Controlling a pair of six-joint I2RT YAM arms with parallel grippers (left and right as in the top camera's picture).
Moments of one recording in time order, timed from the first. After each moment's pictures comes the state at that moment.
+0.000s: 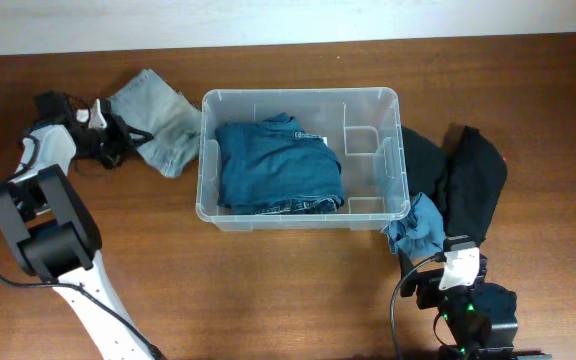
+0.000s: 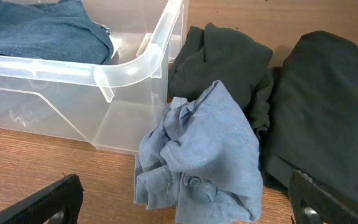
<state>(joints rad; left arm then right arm) 0.37 2.39 1.79 -0.71 0.78 -0.26 0.01 0.01 0.16 -0.60 -0.13 -0.04</state>
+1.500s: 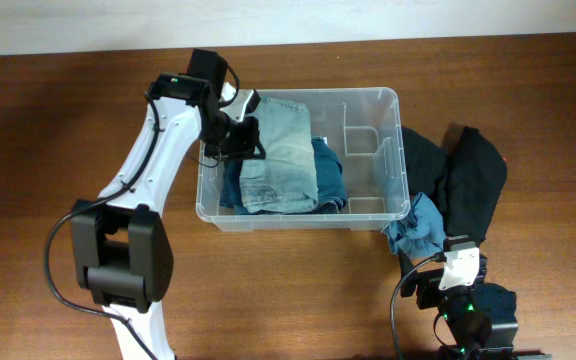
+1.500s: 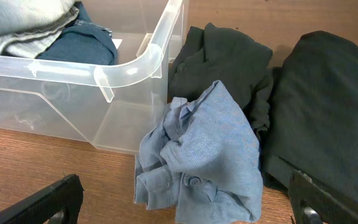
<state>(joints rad) -0.24 2.08 1.82 -1.13 0.45 -0.12 0.01 0.01 0.16 -0.60 -0.13 -0.04</state>
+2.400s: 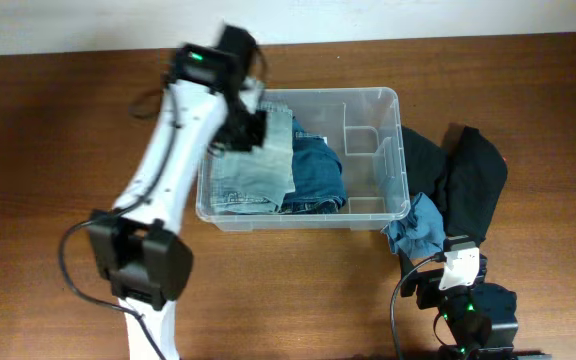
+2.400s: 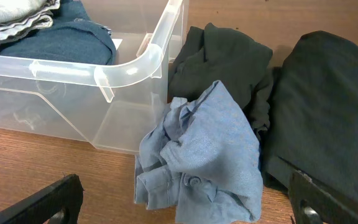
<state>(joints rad) -0.37 2.12 2.15 -1.48 0.10 -0.17 0.01 0.01 0.16 -0.60 -0.13 -0.04</state>
